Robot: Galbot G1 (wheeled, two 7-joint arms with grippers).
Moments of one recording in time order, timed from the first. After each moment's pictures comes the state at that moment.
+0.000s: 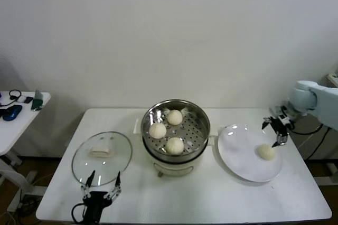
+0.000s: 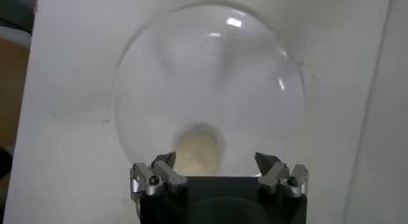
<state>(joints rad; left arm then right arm) 1.79 -1.55 -0.62 -2.05 0.01 -0.06 0.05 0.56 0.61 -1.58 1.16 0.23 -0.03 -1.00</state>
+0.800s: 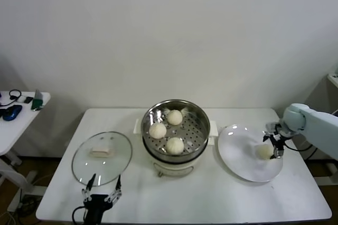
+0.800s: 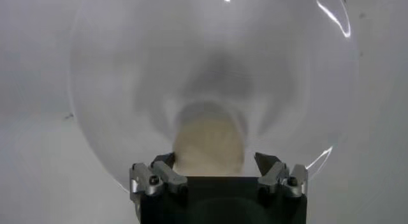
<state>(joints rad) 1.80 -1.55 -0.62 -2.04 0.02 -0.06 0.05 0.21 0.67 -1.27 0.95 0.11 -0.04 -0.96</state>
